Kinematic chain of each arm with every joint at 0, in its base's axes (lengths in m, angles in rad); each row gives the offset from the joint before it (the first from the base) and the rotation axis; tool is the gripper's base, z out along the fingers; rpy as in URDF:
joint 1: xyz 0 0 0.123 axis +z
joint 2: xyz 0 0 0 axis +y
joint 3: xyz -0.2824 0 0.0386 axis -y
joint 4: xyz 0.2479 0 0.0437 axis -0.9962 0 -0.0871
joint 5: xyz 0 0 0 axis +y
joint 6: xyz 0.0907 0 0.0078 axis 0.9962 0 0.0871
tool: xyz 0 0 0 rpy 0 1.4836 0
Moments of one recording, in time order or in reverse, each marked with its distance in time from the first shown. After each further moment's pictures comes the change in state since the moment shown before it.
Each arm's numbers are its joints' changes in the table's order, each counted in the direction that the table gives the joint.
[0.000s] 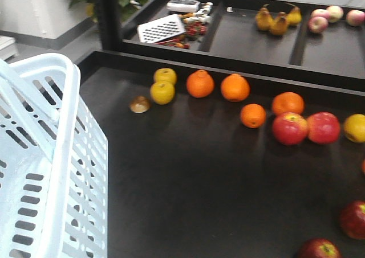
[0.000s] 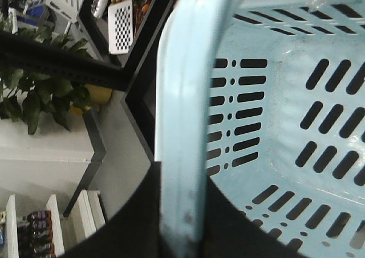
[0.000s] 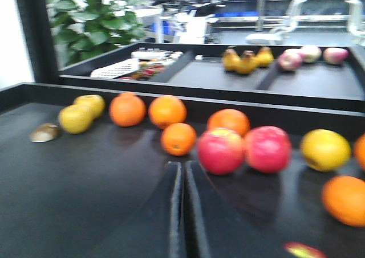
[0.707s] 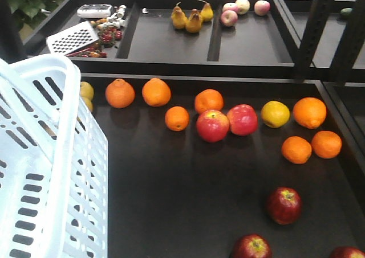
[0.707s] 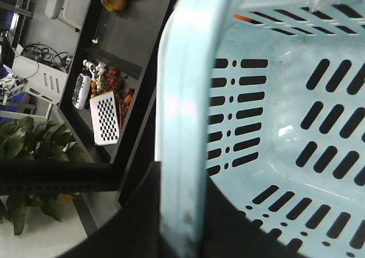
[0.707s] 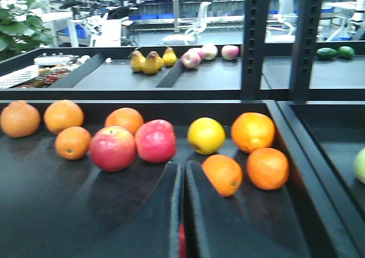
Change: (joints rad) left arm 0.000 0.000 0.000 0.000 0.000 0.000; right arm 0.000 0.000 0.000 0.000 0.000 0.000
